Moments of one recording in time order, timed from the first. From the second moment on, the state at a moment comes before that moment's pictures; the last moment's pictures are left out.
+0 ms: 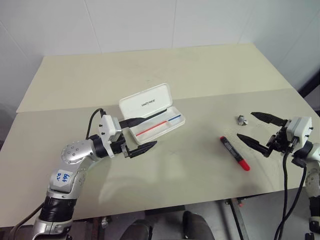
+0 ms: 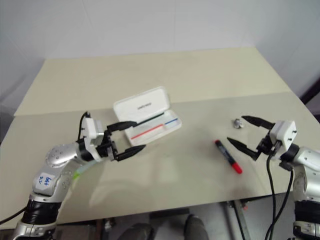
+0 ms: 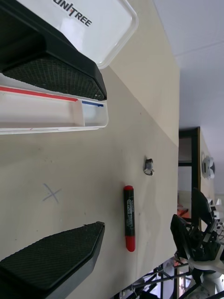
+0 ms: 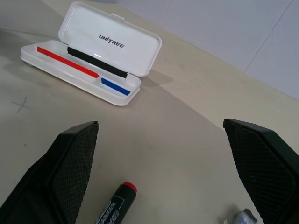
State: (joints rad) left arm -0.25 0.51 0.03 -0.26 -0.45 0.22 -0.85; right arm -0.25 -0.73 -0.33 0.24 0.47 -0.19 1.19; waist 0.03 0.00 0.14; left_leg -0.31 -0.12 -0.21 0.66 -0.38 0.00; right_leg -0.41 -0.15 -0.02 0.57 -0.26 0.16
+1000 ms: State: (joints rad) left arm -0.35 0.55 -0.07 -0.13 -0.33 0.25 -0.84; right arm -0.33 -0.62 -0.10 -0.22 0.46 0.12 0.98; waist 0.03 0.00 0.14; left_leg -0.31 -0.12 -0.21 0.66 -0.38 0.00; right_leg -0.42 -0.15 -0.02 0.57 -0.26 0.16
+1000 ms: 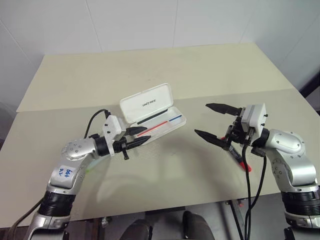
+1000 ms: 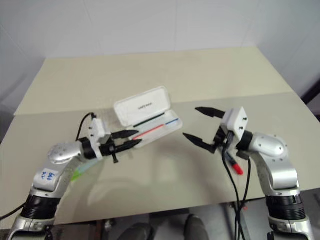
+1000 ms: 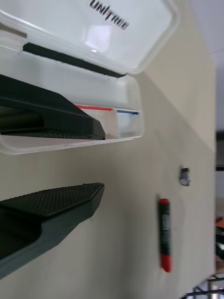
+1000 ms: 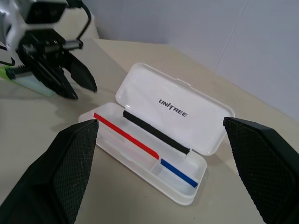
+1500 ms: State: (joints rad) left arm -0.43 0.52 -0.16 -0.02 -0.19 0.33 -0.80; right arm -0.33 -0.62 -0.09 -0.23 0.49 0.13 0.99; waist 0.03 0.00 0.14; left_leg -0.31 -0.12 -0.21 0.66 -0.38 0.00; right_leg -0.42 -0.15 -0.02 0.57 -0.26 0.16
